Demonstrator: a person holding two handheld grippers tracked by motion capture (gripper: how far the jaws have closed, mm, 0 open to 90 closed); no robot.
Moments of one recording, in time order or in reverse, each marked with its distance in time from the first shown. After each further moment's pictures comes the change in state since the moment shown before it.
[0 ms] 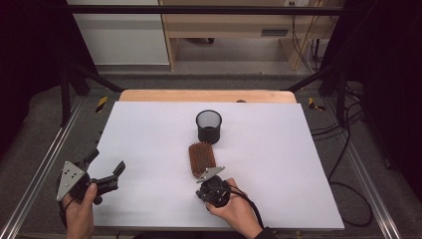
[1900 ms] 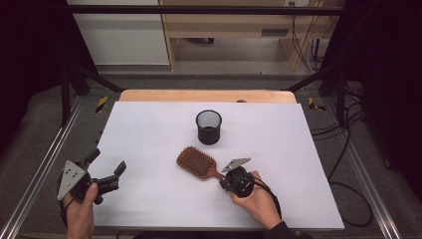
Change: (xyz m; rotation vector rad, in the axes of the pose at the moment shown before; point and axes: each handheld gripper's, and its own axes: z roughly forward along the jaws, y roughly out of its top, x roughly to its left) left arm -0.002 0.000 0.002 0.006 -0.008 0.005; right arm -0.054 -0.026 -0.031 0.010 -0.100 0.080
